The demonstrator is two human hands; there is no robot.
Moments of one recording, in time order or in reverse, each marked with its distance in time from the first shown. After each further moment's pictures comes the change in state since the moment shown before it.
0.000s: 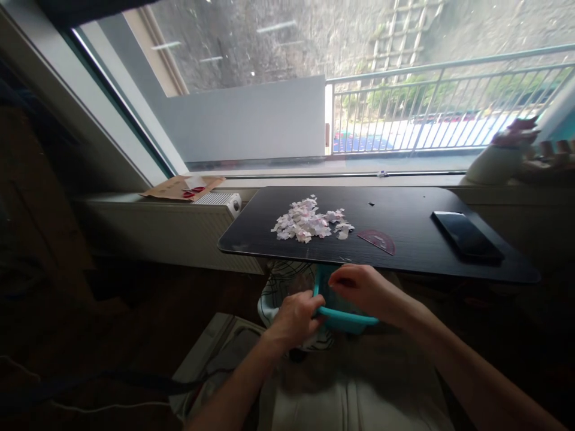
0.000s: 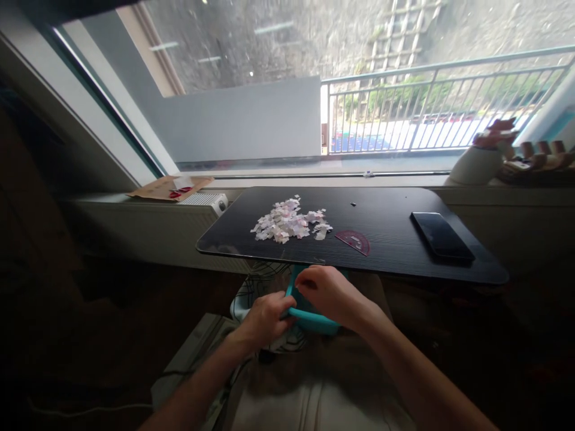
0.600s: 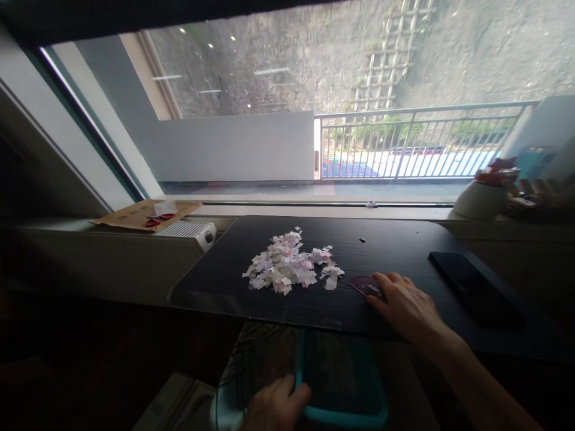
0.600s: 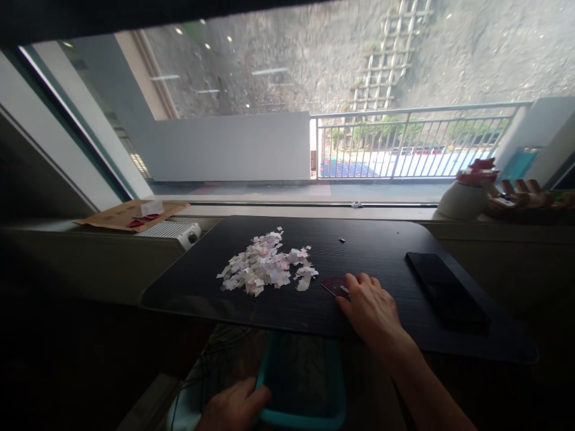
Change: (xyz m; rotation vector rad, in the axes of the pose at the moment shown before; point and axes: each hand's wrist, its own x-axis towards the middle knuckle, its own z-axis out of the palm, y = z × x) left_hand 0.003 -0.007 0.030 0.063 -0.126 -0.061; right_hand 0.034 0.091 -0.063 -0.636 0.188 0.523
